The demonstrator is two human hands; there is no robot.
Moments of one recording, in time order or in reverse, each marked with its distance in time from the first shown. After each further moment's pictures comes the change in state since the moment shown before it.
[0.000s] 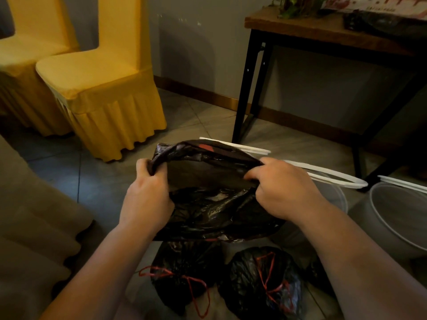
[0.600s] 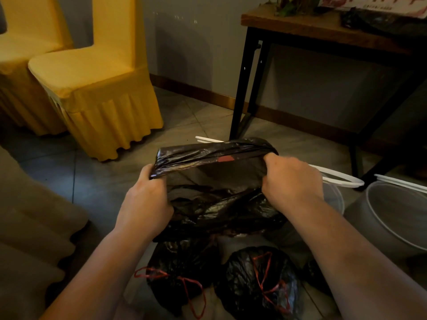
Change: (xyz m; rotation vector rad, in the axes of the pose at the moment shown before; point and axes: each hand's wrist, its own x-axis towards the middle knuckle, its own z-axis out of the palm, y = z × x) left_hand 0.004 -0.011 0.018 0.084 -0.102 0.075; right_hand 0.000 0.005 0.004 -0.122 0.163 0.293
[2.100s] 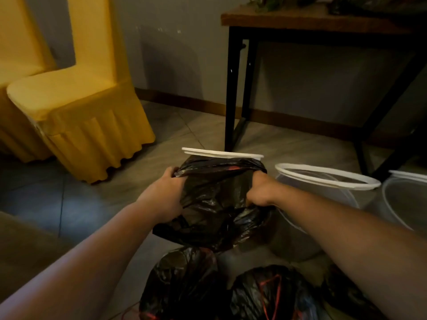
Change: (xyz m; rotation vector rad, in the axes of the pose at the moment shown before) left_hand 0.118 0.015 0.071 -0.019 -0.378 0.229; right_hand 0.114 0.039 0.147 0.459 -0.507 0.190
